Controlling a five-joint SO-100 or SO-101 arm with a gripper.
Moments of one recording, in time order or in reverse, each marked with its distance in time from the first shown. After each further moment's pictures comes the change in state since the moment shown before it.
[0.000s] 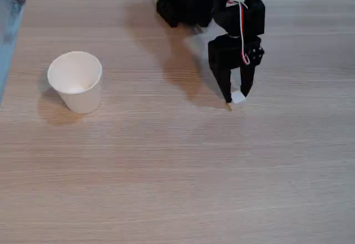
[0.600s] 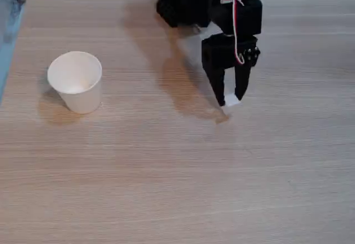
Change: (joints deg) arm 6.8 2.1 -8.2 6.1 -4.0
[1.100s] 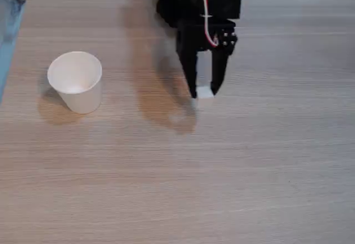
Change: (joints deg) arm 13.4 10.0 -3.3 5.8 -4.0
